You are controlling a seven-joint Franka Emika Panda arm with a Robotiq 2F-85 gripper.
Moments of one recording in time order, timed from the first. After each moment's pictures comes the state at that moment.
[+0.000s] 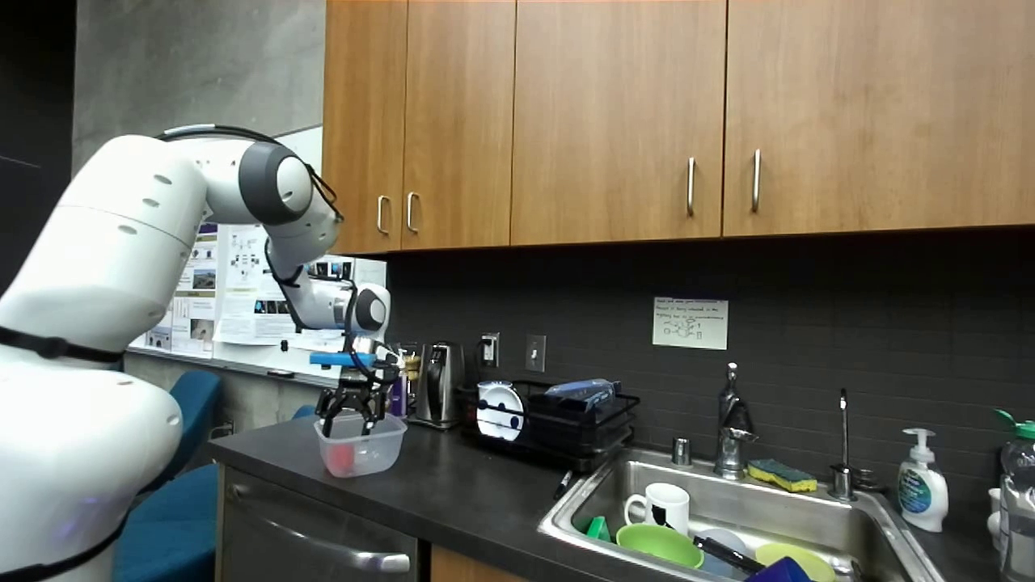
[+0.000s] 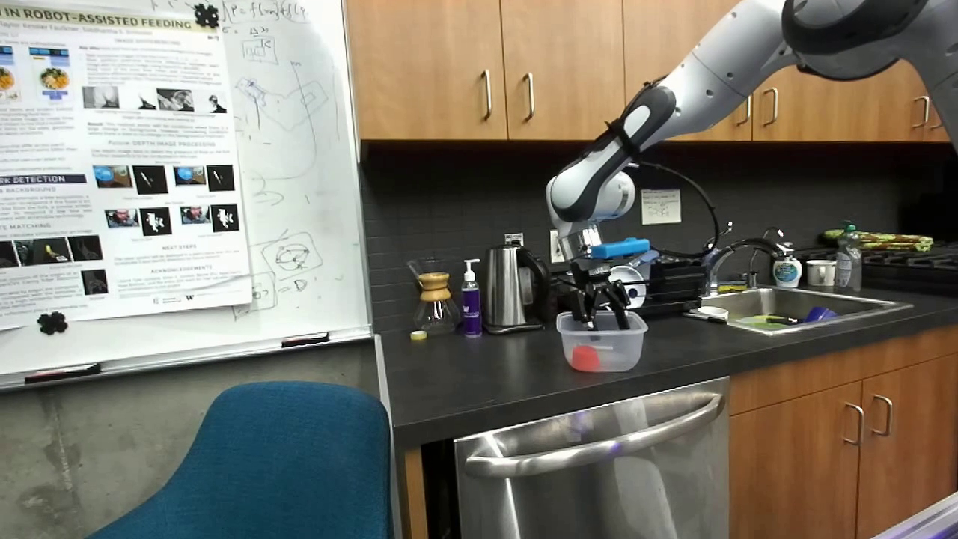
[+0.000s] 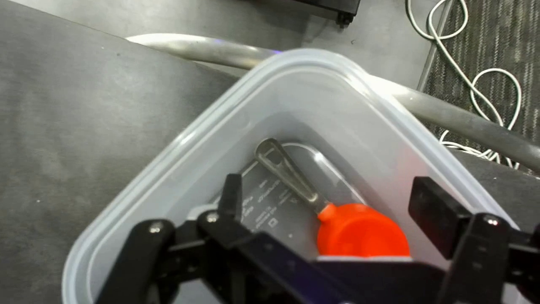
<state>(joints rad) 0.17 0.33 0.12 -1.89 -0.04 1.89 0.08</state>
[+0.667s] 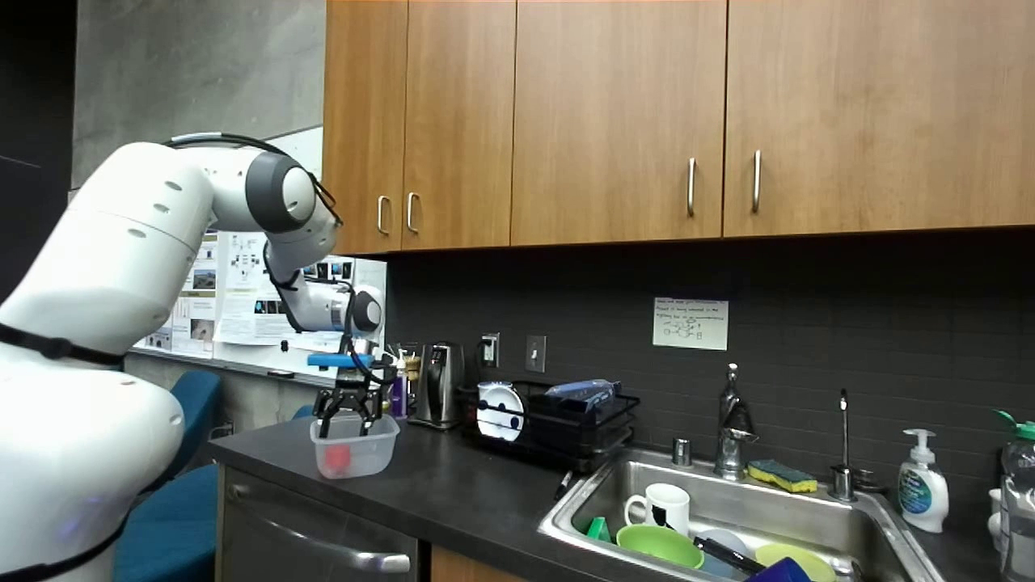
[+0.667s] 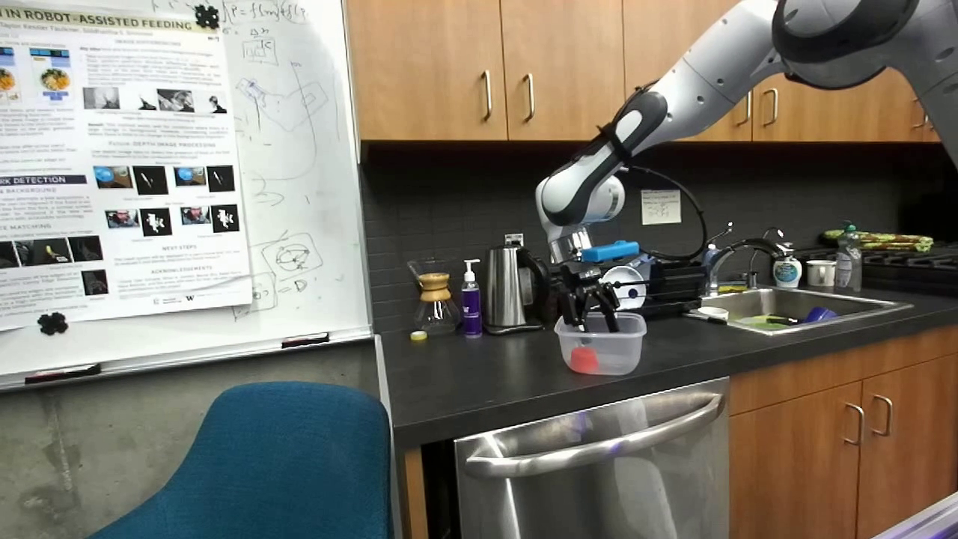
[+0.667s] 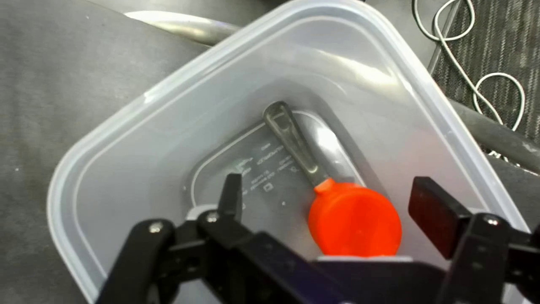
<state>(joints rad) 0.19 0.37 0.14 -1.84 -0.07 1.89 0.07</state>
